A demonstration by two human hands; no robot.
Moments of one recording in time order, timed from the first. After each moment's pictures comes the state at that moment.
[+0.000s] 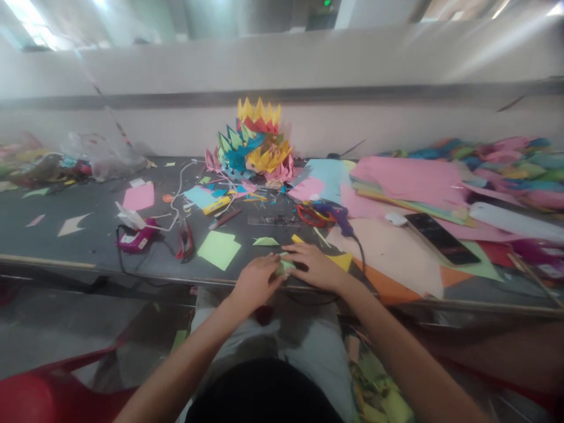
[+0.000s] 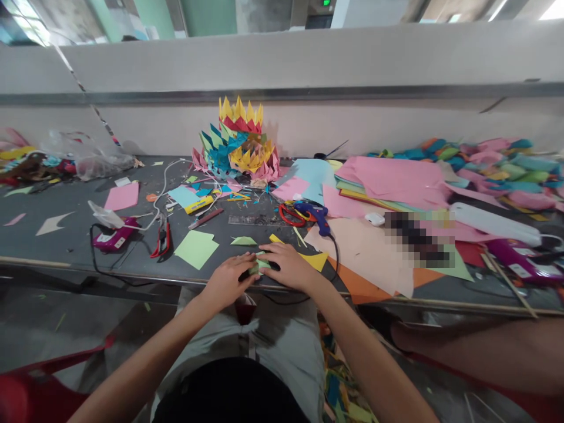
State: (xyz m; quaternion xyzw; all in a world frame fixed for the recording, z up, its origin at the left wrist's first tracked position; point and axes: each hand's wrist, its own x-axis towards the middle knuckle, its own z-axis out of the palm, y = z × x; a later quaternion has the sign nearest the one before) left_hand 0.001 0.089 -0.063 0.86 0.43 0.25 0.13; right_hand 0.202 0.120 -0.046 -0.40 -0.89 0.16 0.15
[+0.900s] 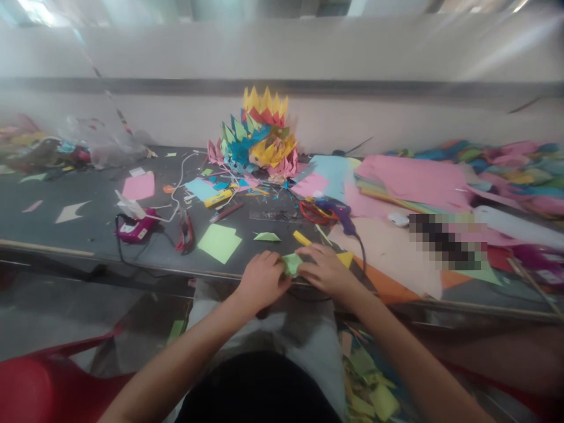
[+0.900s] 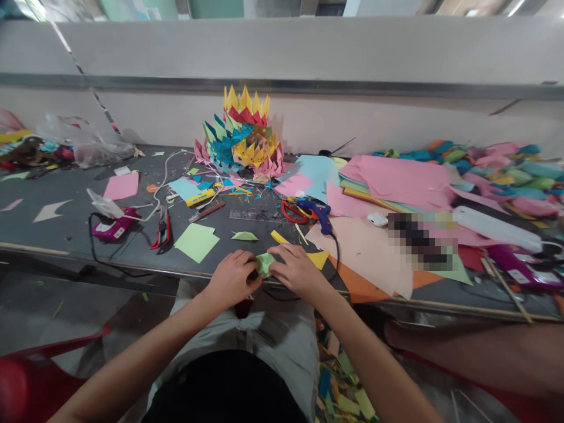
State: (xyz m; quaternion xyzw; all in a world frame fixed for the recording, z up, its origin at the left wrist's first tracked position) left_hand 0.014 0.077 -0.047 0.86 0.47 0.18 0.05; right_hand 0.216 0.094 -0.043 -0.34 -0.92 -0.03 0.19
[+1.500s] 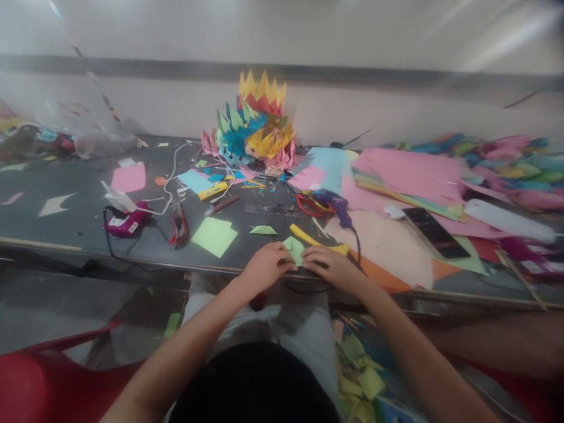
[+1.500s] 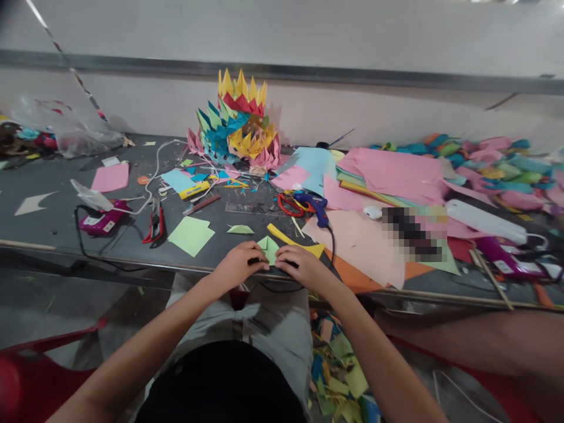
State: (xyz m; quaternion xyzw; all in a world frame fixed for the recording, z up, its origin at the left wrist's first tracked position) left_hand 0.026 0.100 -0.059 0.83 0.39 0.28 0.27; right_hand 0.235 0.097 -0.048 -0.39 -0.87 0.22 0.21
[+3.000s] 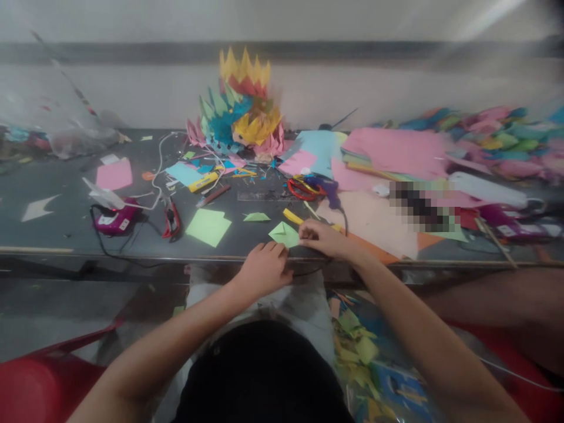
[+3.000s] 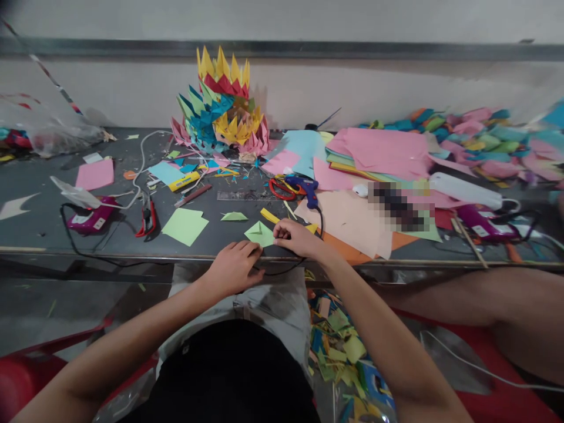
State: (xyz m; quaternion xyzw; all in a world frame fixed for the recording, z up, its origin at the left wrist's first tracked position) left_hand 0.025 0.059 -0.041 0.92 0.38 0.11 0.07; right_hand 0.235 0.113 -0.046 -0.47 -0.78 0.33 0.22
